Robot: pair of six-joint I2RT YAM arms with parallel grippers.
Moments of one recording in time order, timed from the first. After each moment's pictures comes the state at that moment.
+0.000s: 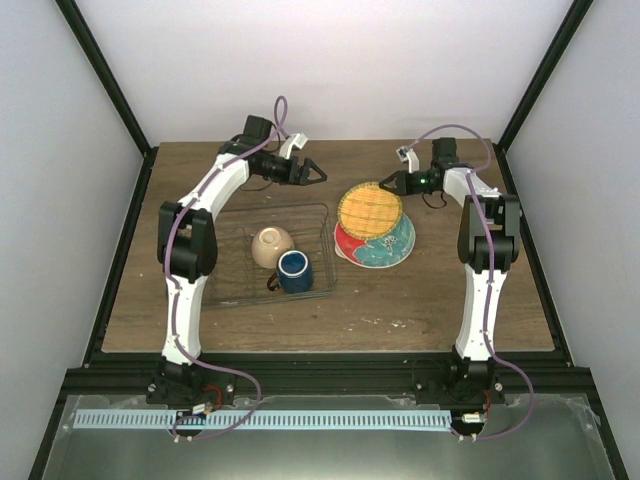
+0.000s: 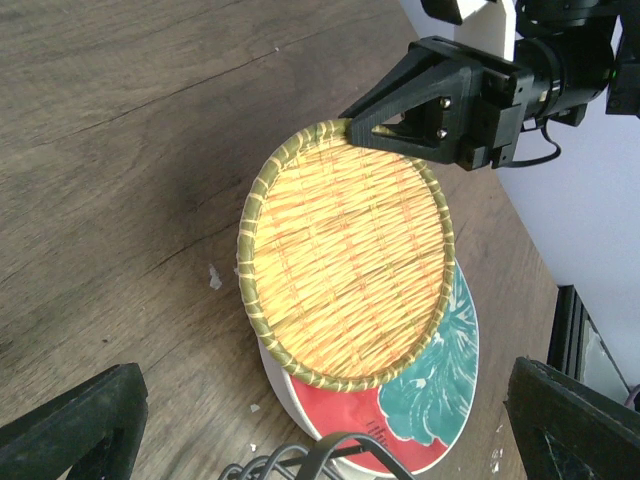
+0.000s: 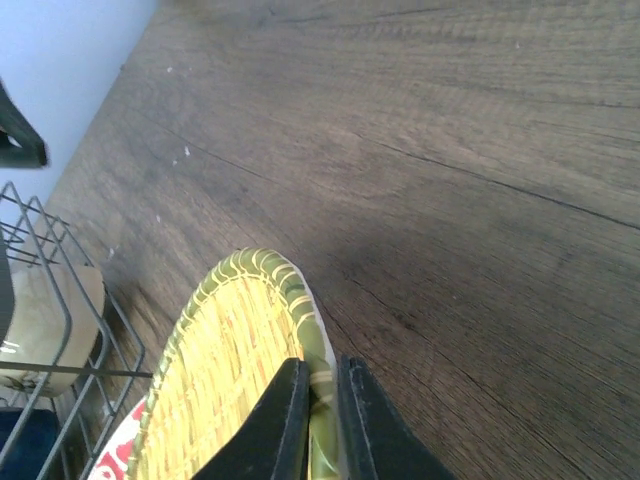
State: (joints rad) left arm -0.28 2.26 2.03 -0.69 0.88 -0.07; right arm 0.00 2.26 1.74 -0.45 -0.92 -0.14
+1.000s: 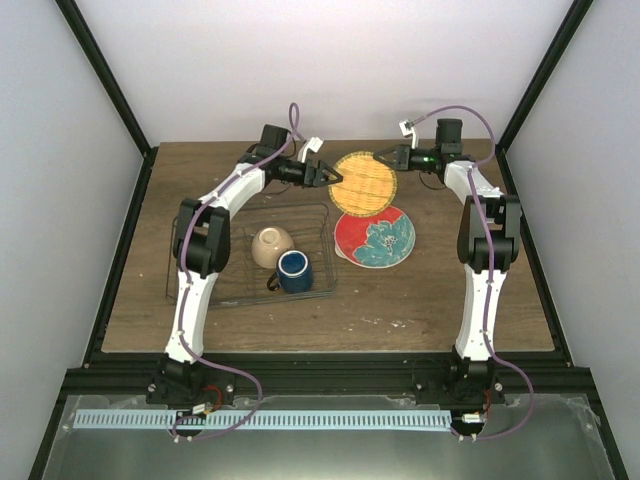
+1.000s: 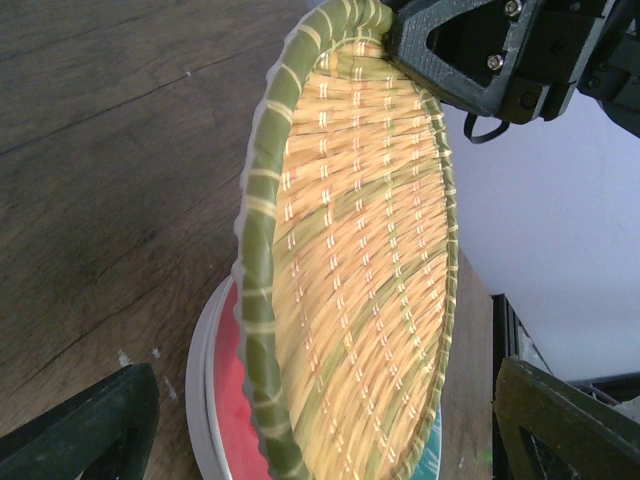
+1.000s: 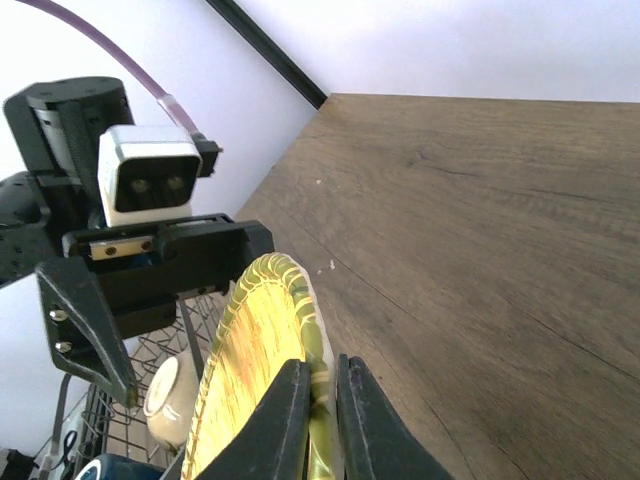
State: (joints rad) left arm -0.33 2.38 2.04 -0.39 1.04 -0.24; right arm 0.01 2.26 1.83 -0.16 -1.18 0.18
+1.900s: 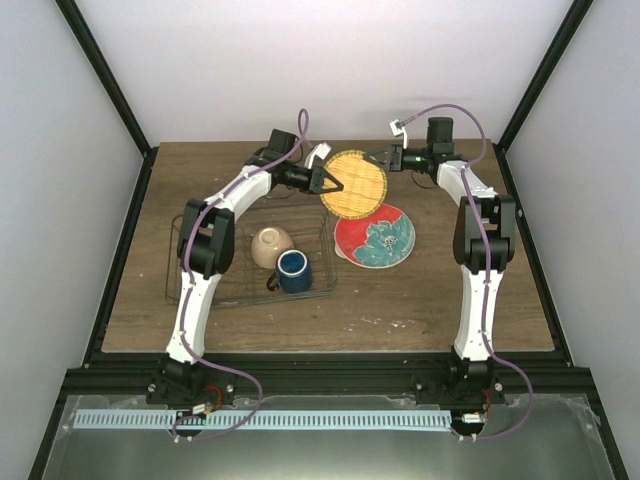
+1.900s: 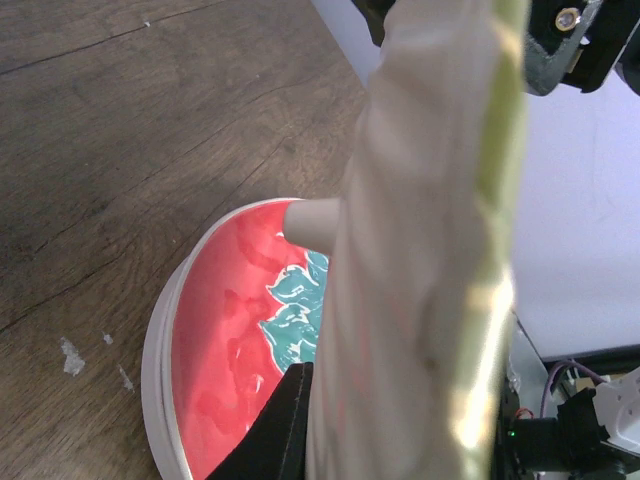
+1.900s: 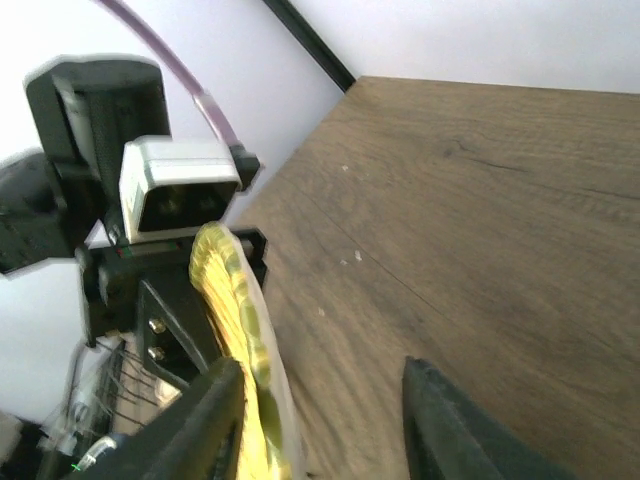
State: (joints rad) left arm -0.36 2.39 2.03 -0.44 1.05 -0.21; right arm 0.05 2.25 1.83 -0.16 -1.22 0.15
